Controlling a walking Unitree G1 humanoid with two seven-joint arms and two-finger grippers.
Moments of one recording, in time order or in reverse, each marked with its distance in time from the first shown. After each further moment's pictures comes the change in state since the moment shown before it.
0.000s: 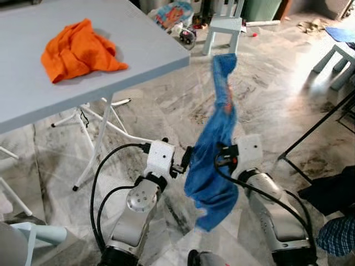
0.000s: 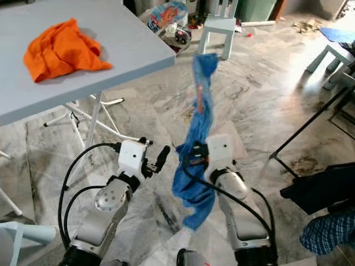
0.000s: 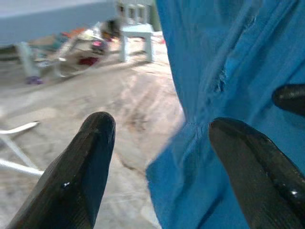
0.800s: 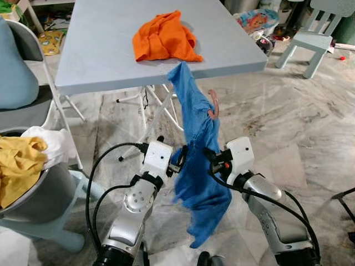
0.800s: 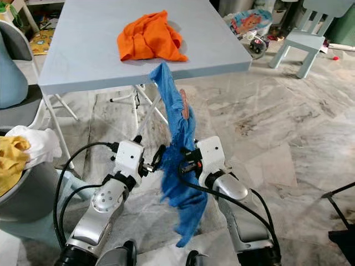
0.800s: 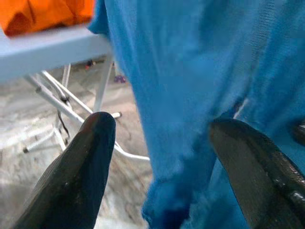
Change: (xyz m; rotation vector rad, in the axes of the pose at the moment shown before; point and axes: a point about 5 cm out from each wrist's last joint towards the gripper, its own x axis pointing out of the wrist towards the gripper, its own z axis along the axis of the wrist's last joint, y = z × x) left arm 0.002 0.016 0.009 0.107 -0.063 0.028; right arm -0.007 0.007 0.003 0.022 0.010 0.239
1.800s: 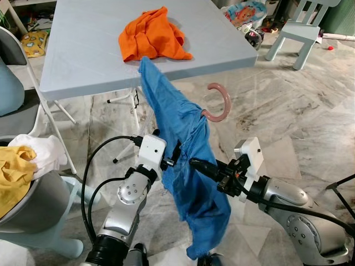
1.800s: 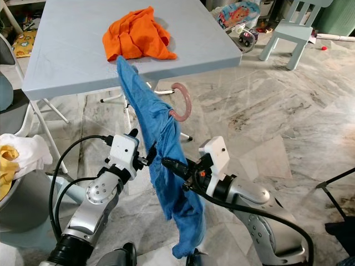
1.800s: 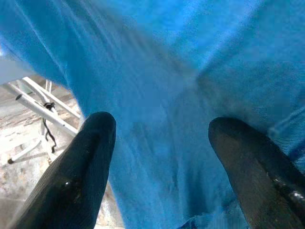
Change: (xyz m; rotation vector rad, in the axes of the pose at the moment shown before) left arm 0.006 0.005 -0.003 0.016 -0.003 -0.067; right arm -0.031 0.024 0.030 0.114 -0.027 0.421
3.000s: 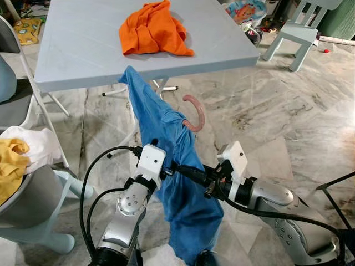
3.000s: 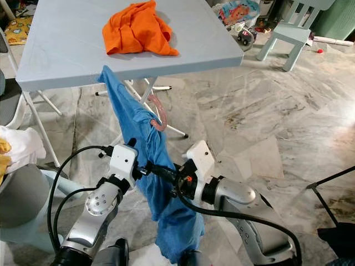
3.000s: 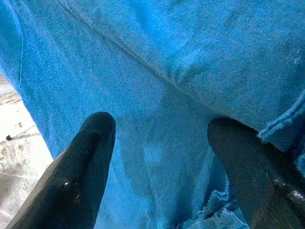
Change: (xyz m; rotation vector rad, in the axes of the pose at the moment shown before) left arm -0.015 -0.005 -0.014 -0.010 0.040 0.069; right arm 0.018 0.009 -0.008 -0.066 0.079 0.047
